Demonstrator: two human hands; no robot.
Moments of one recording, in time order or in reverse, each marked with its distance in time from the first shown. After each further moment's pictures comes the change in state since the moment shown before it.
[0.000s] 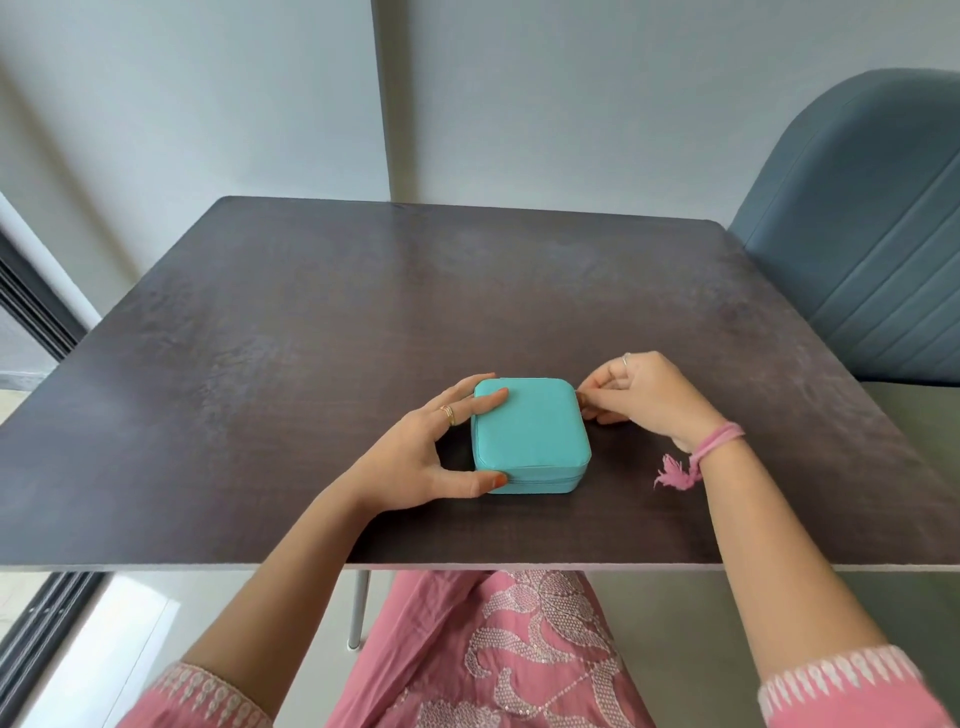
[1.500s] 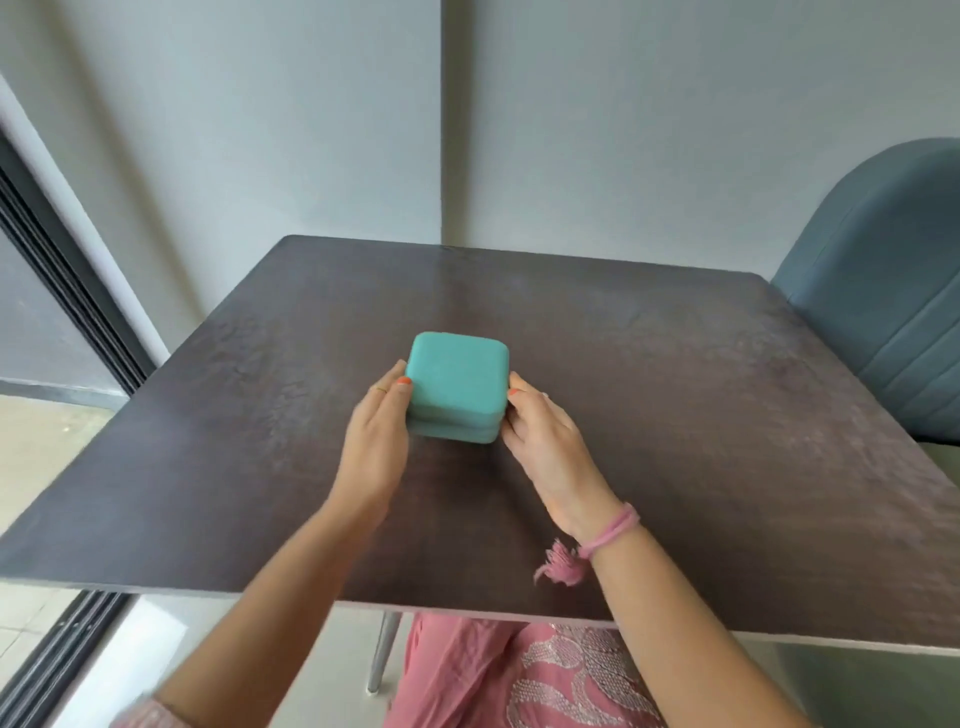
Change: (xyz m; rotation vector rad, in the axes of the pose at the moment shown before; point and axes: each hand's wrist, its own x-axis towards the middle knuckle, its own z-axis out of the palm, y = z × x) left_hand -0.009 -0.012 -0.052 -0.671 0.834 -0.426; right_hand -0.006 -0.085 0.138 0.798 -0.099 -0.123
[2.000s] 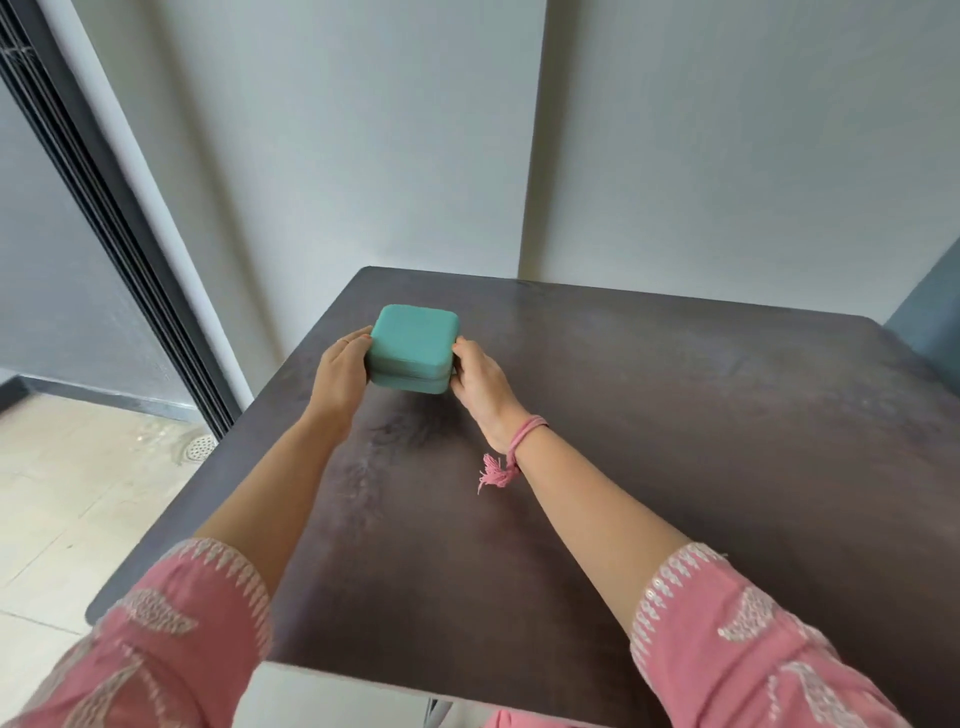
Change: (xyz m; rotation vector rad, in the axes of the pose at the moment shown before) left_hand 0.152 0.033 -0.113 0.142 0.061 0.060; right_hand 0.165 0.031 0.127 -0.205 -0.090 -0.007
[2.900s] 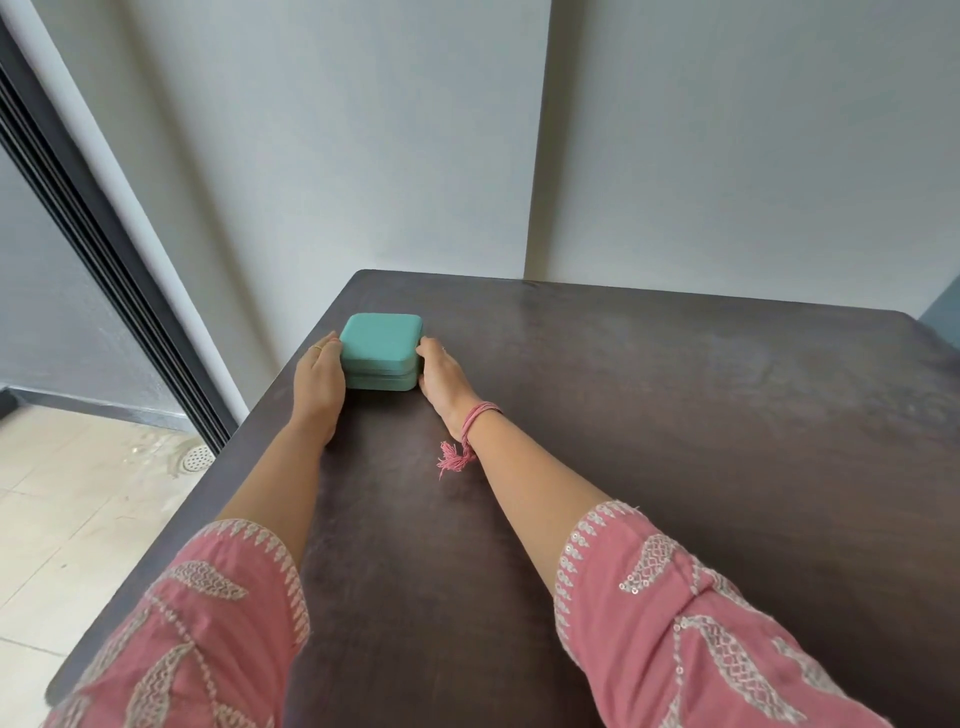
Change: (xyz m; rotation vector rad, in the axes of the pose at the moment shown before) left_hand 0.069 -0.038 -0.016 0.109 0.200 -0.012; right_hand 0.074 0.021 0.041 0.009 -0.029 0.126
